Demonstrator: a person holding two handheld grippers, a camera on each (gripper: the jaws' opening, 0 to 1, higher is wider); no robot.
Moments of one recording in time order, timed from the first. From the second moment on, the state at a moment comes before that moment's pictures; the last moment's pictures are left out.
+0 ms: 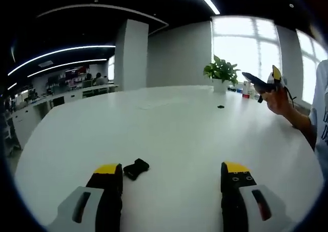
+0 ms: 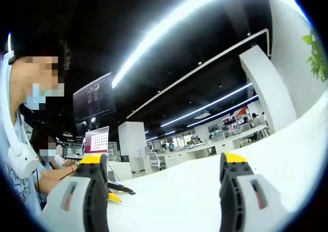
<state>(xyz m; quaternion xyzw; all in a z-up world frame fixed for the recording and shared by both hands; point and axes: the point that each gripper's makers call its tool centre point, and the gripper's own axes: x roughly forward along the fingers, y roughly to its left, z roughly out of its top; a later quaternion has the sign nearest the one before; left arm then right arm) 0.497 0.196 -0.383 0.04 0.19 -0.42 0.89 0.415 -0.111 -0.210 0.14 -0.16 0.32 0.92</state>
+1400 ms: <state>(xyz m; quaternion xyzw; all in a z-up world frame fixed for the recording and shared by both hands) 0.511 0.216 -0.383 0.04 0.18 -0.36 0.91 0.416 -0.106 -0.213 0.15 -0.16 0.33 0.92</state>
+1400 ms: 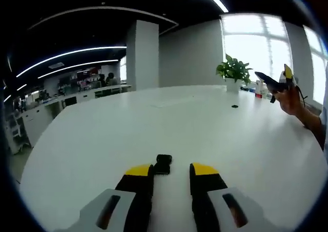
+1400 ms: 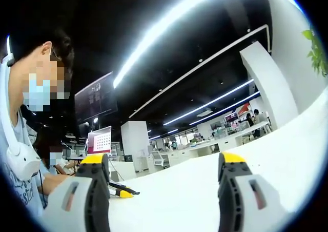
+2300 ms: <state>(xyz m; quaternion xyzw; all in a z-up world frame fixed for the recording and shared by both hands) 0.518 0.221 -0.385 0.04 0.19 -0.33 0.92 0.418 -0.100 -0.218 0.14 -0.15 0.34 0.92</state>
